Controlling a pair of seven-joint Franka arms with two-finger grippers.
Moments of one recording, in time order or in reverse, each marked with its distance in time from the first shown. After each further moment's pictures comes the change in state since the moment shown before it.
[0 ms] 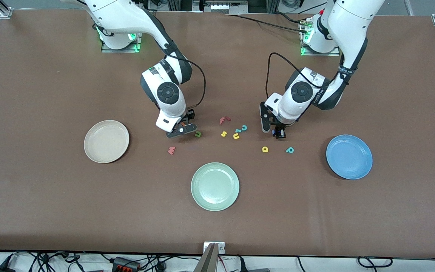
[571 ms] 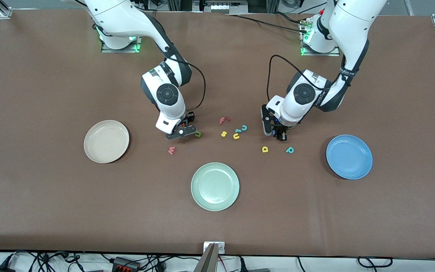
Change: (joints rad) left arm 0.014 0.002 0.012 0.026 0.000 0.005 0.000; right arm 0.000 0.022 -0.002 0.001 0.000 0.034 -0.001
